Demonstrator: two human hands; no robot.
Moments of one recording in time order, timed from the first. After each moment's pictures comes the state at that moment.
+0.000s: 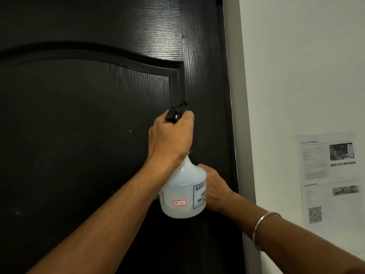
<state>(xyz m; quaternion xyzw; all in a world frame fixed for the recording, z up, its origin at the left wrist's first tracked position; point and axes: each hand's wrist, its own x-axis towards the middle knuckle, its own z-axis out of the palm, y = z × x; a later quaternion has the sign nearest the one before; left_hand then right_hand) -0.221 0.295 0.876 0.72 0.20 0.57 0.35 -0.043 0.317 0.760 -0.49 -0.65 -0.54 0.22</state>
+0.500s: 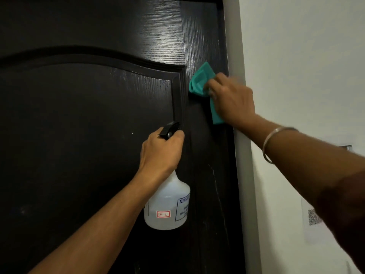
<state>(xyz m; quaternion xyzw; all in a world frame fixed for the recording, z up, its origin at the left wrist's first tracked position) -0.233 0.316 0.861 0.74 0.25 0.52 0.34 -0.001 0.284 0.955 -0.56 -0.45 -0.65 0.26</state>
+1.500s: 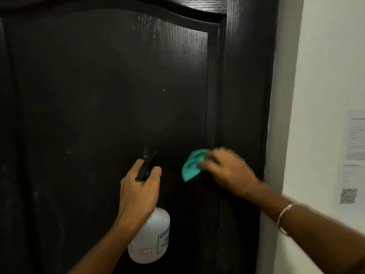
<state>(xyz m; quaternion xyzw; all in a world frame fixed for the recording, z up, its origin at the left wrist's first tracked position) -0.319 0.360 0.700 0.66 0.36 0.55 0.36 -0.043 0.327 0.708 -0.44 -0.73 -0.49 0.19</state>
